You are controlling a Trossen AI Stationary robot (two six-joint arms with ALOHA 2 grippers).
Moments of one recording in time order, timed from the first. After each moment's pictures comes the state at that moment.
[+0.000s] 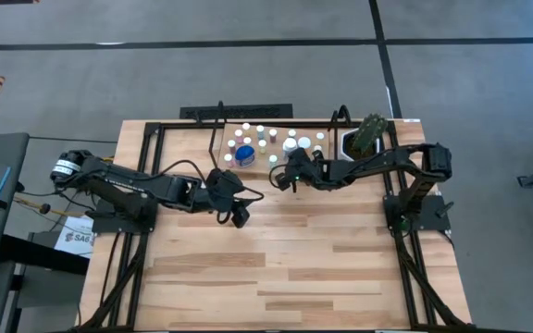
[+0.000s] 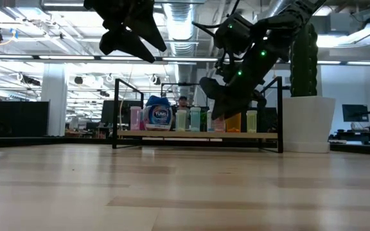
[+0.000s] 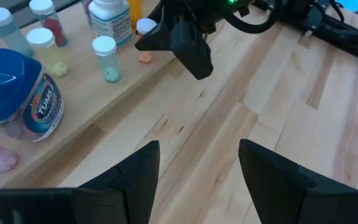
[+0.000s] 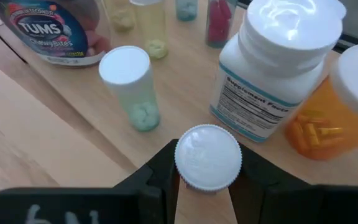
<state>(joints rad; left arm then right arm) -0.17 1.37 1.02 -0.41 -0.47 -0.63 -0.16 1.72 0.94 -0.05 0.56 0.61</state>
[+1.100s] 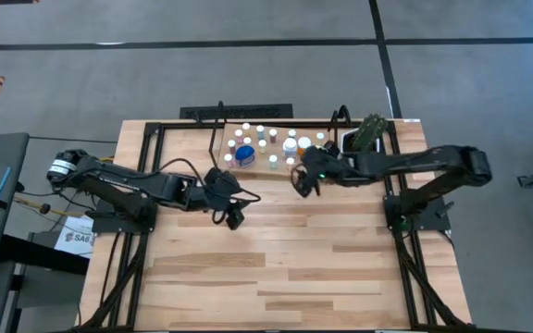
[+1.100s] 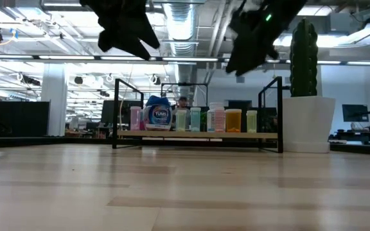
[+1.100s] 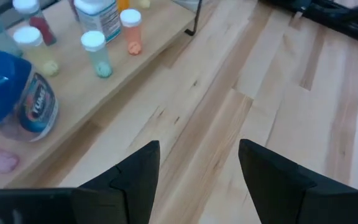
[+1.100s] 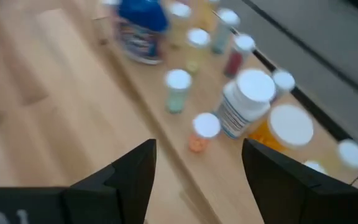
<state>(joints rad) -0.17 1.35 1.02 -0.45 -0.42 -0.58 -0.08 1.42 1.05 -0.46 0.49 0.43</state>
